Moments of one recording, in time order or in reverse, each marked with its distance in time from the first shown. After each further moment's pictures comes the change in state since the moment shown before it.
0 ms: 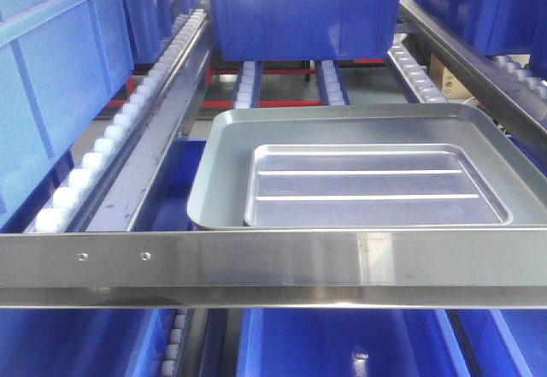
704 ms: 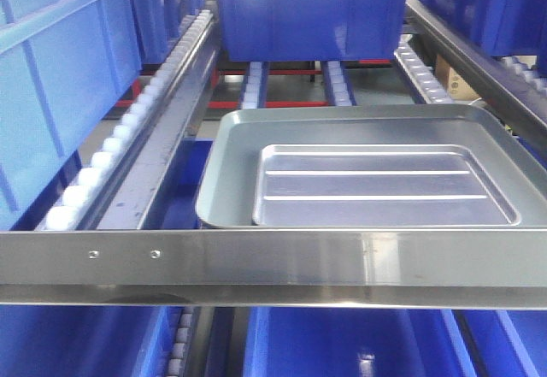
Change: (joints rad) left arm 0.139 -0.087 0.069 -0.494 -0.017 0.540; right arm 0.000 0.000 0.000 -0.001 0.000 0.000
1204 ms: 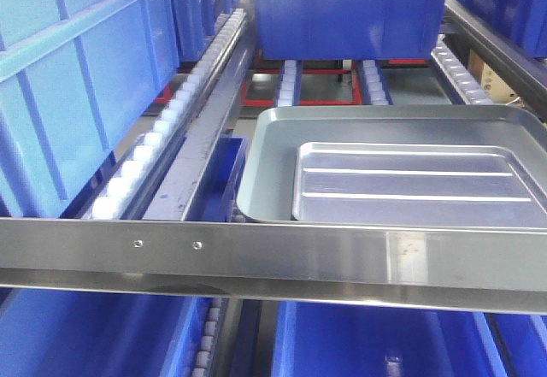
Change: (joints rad) left arm 0.575 -0.435 0.384 -0.038 -0.121 0.010; right arm 0.000 0.000 0.000 -0.002 0.002 0.000
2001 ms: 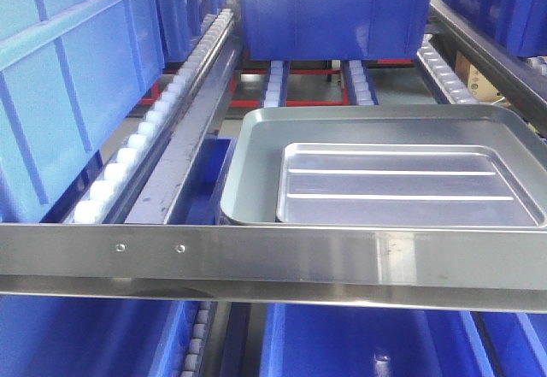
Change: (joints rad) left arm 0.180 -0.002 0.000 -0.005 -0.087 0.000; right arm 0.000 0.000 0.000 0.000 0.000 0.000
